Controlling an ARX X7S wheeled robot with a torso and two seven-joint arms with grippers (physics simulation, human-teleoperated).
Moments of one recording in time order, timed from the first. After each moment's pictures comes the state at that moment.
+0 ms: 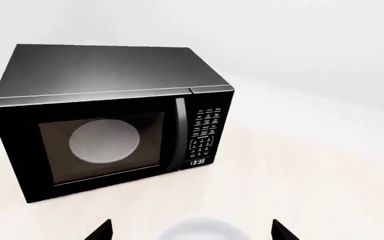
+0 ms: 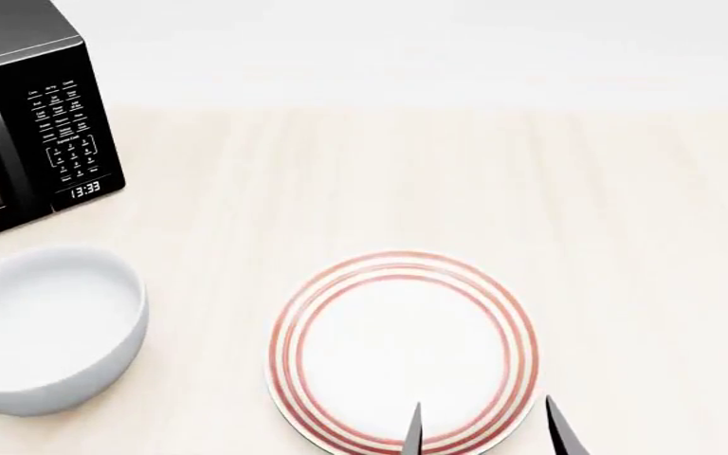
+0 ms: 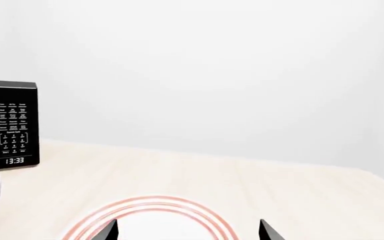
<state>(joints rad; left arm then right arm) -0.99 -0.43 -0.30 0.19 -0.75 -1.50 -0.44 -0.09 0.25 -0.24 -0.52 0.10 0.21 0.27</state>
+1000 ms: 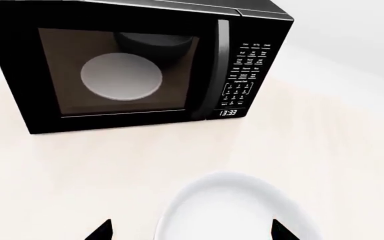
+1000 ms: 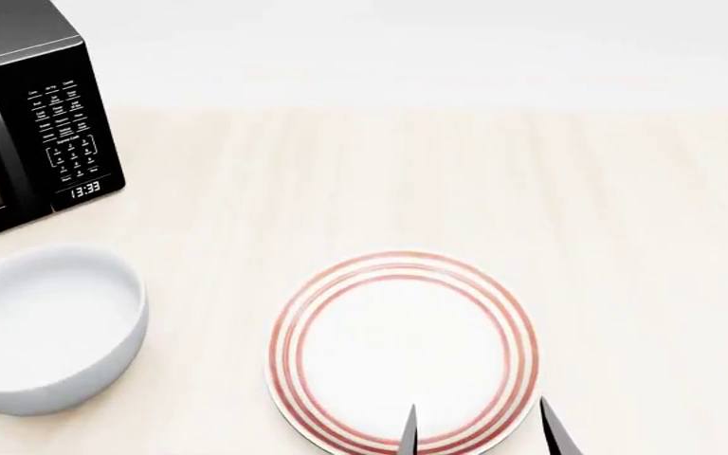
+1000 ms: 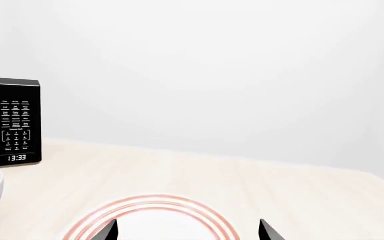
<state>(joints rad) -0.85 -0.43 -0.22 -0.10 -0.67 -1.22 -0.39 -0.09 0.27 -0.27 -0.51 0.10 0.20 0.29</state>
